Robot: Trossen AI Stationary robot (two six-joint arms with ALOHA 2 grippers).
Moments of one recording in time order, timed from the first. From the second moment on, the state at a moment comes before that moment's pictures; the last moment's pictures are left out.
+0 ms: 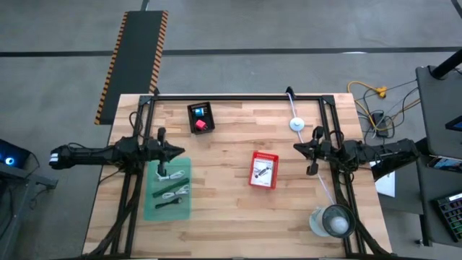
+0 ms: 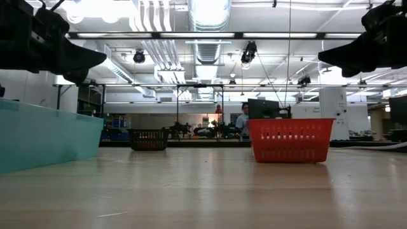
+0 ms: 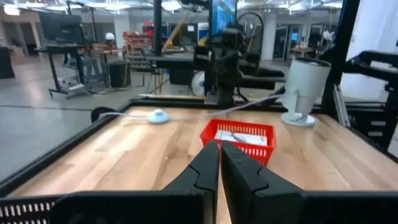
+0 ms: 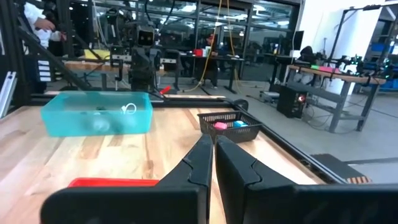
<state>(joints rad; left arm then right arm) 0.02 0.17 0.01 0.13 -0.09 -0.02 0.15 0.04 0.01 0.08 0.39 -0.08</state>
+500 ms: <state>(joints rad) 0.02 0.03 0.01 0.02 -0.01 -0.09 0.15 0.06 0.01 0.08 0.38 -0.05</state>
